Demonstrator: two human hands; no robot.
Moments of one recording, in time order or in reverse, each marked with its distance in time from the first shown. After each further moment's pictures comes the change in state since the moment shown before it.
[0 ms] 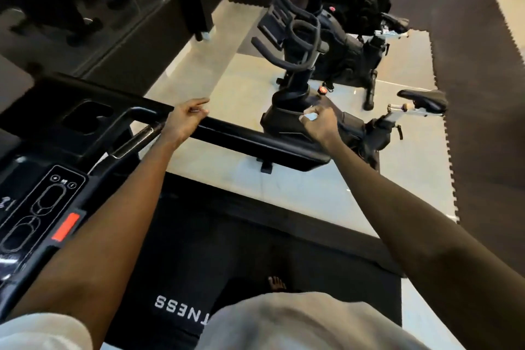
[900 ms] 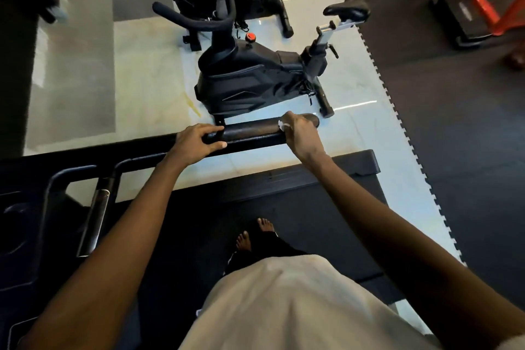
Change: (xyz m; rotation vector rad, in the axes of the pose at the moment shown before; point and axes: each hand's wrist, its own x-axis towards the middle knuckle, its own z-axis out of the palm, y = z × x) left_hand 0.105 -0.053 0.083 0.433 -0.659 0.349; right_hand -0.078 0.008 0.069 -0.307 0.120 0.084
